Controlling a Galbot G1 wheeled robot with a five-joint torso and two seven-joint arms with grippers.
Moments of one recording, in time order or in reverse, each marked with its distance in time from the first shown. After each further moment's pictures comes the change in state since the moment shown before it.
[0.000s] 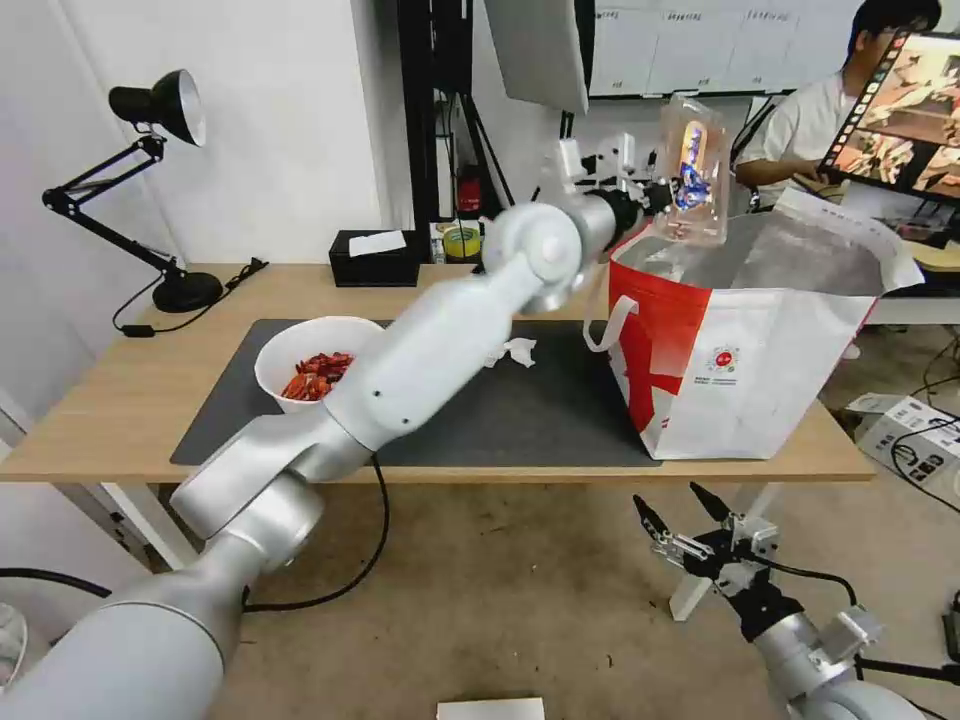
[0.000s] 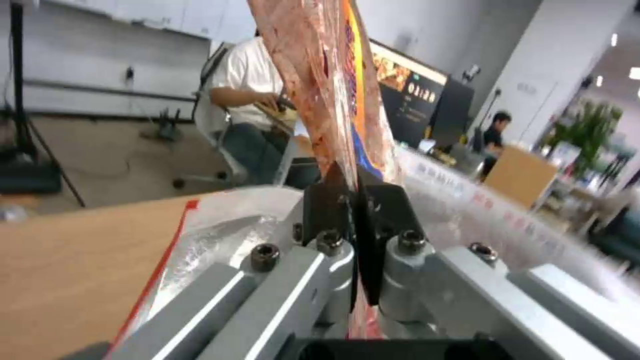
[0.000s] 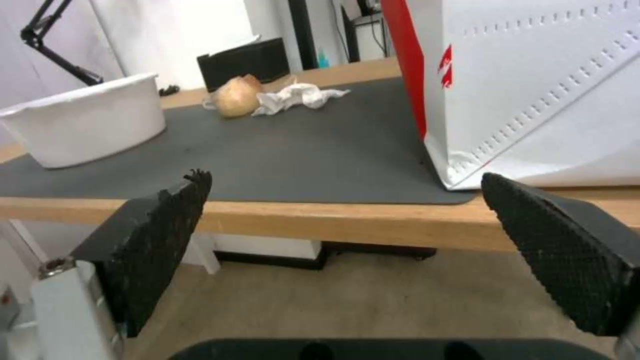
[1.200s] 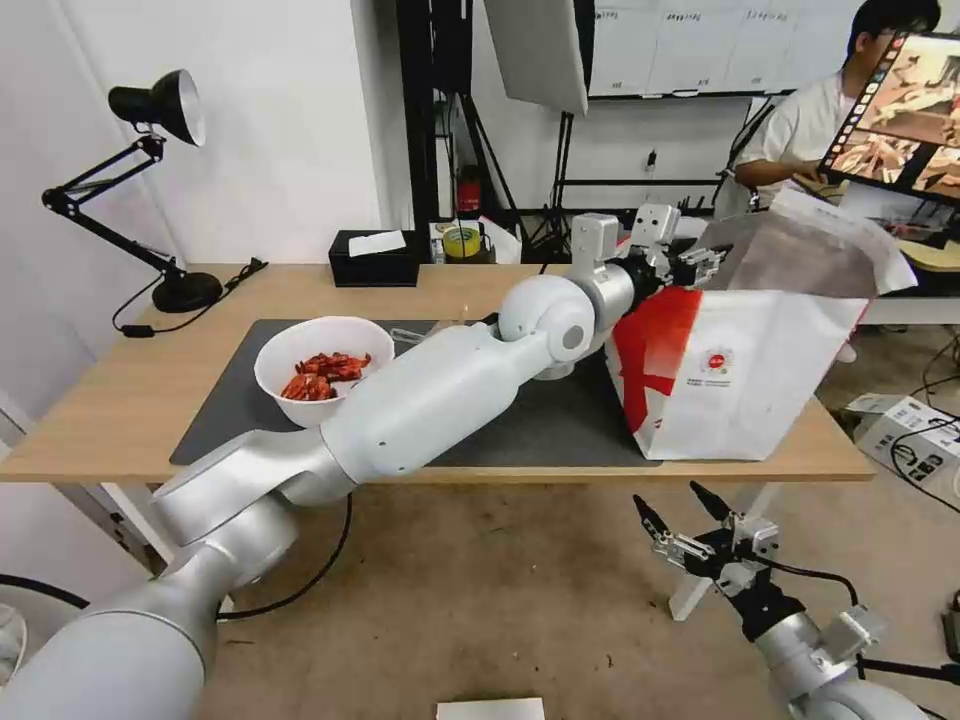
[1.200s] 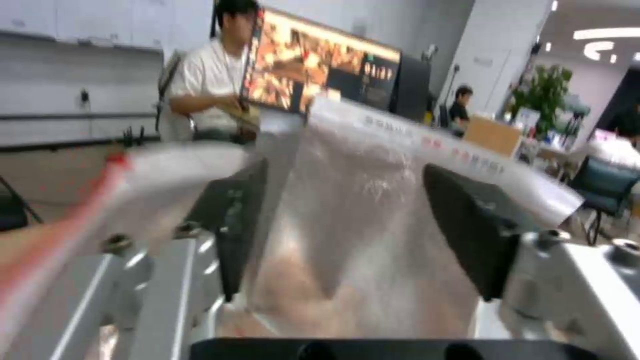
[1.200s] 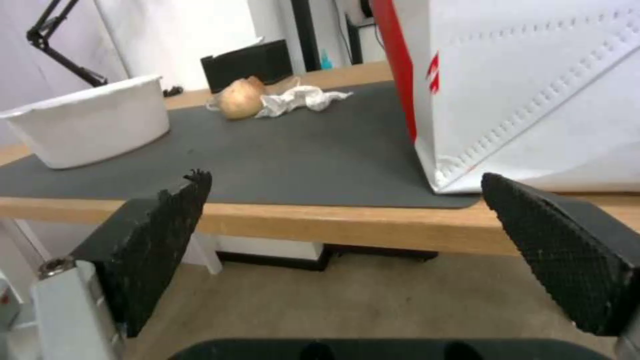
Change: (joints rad) left arm 0.037 0.116 0.082 -0.142 0.013 -0.083 0.079; right arm -0.006 -0.012 0.000 0.006 0.008 0.006 0.000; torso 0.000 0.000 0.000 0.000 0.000
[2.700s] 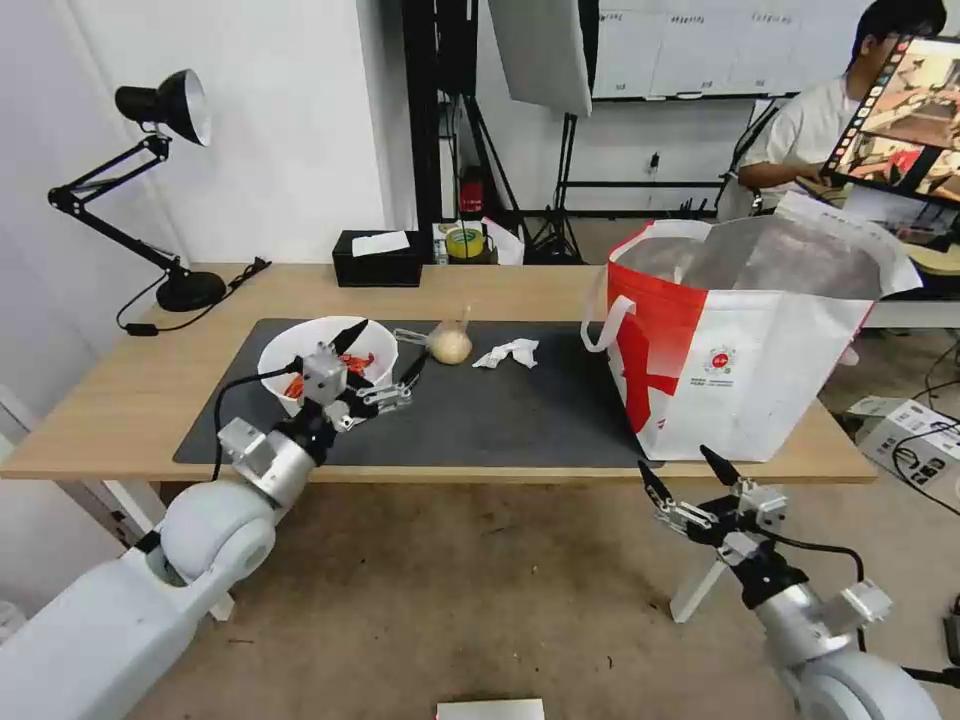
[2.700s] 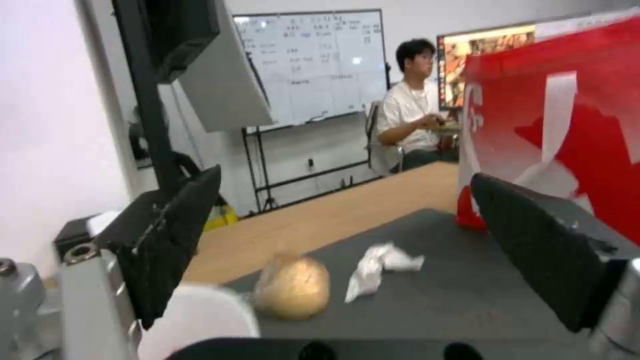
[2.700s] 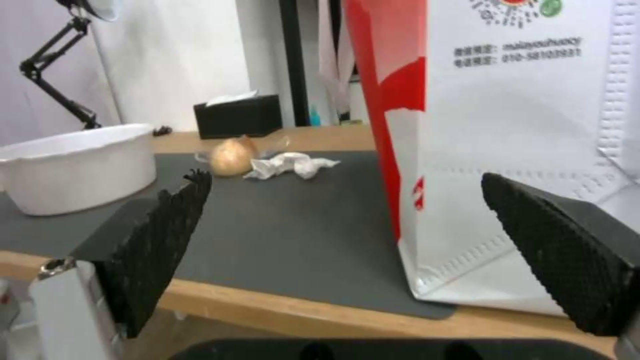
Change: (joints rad) left arm 1.123 0.674 -0.766 -0.575 0.590 -0.339 0.166; right arm 0.038 -0.022 -0.004 0.053 -0.053 0.061 0.080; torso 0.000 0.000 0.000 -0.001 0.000
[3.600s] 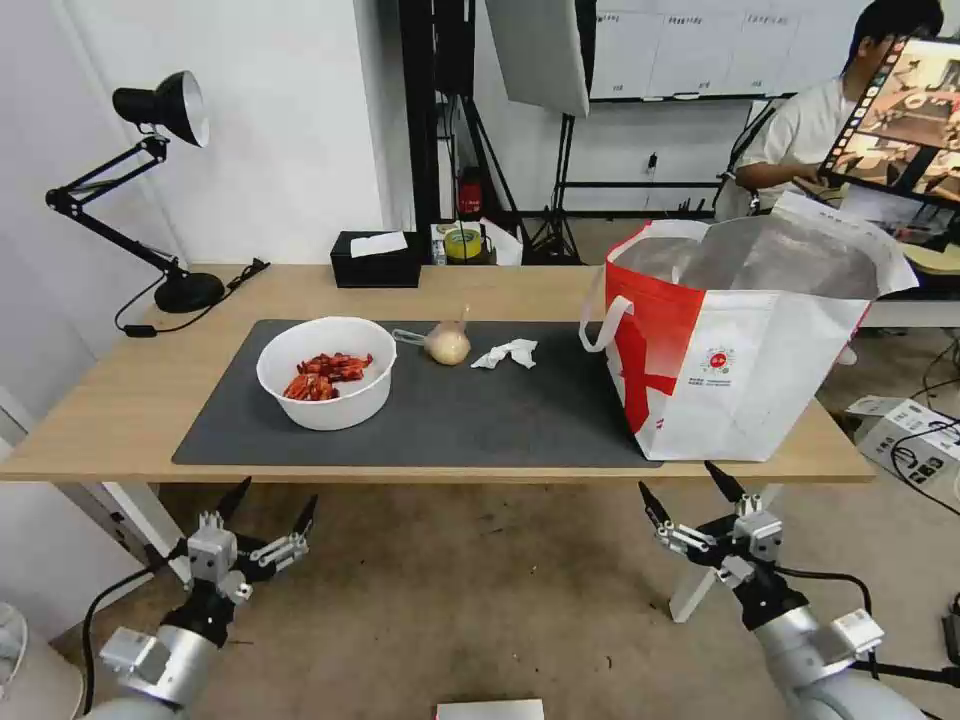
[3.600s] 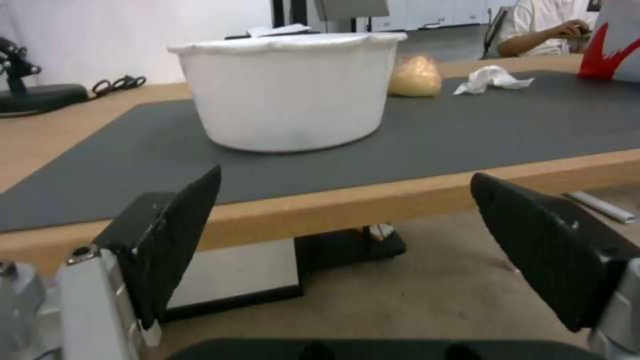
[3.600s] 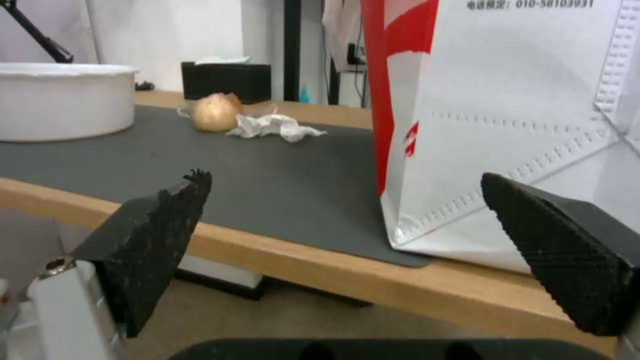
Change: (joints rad) left arm 0.657 -0.358 -0.436 0.030 0.199 -0.141 0.129; right arm -0.020 0.031 -0.025 -0.079 -0.189 0.095 0.013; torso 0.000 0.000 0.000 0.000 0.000
